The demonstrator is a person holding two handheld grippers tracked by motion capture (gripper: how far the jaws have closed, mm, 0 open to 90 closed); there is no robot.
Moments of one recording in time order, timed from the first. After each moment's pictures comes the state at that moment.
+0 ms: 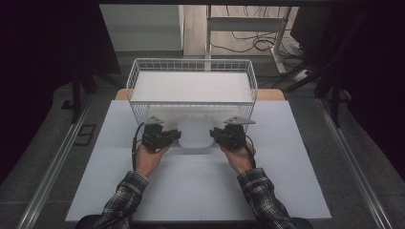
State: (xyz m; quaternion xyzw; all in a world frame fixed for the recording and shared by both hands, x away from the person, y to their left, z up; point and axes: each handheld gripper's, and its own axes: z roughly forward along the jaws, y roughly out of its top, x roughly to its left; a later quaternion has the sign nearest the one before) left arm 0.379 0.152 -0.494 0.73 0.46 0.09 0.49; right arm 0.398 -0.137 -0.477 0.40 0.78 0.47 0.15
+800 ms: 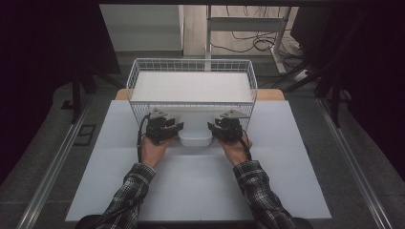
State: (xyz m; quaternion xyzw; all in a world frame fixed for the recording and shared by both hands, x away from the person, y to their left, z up) left arm 0.405 0.142 -0.492 0.72 0.47 0.17 0.47; right arm 0.422 -0.125 -0.479 0.39 0.77 0.46 0.21
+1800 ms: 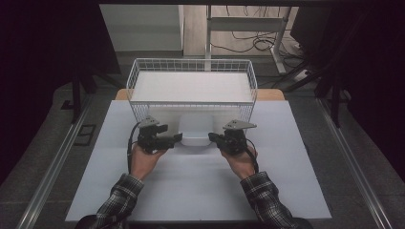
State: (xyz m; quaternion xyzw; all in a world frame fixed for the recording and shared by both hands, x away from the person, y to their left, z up) left arm 0.359 0.159 -0.486 0.73 0.43 0.13 0.51; right arm 0.375 -0.138 -0.465 0.33 0.80 0.48 0.13
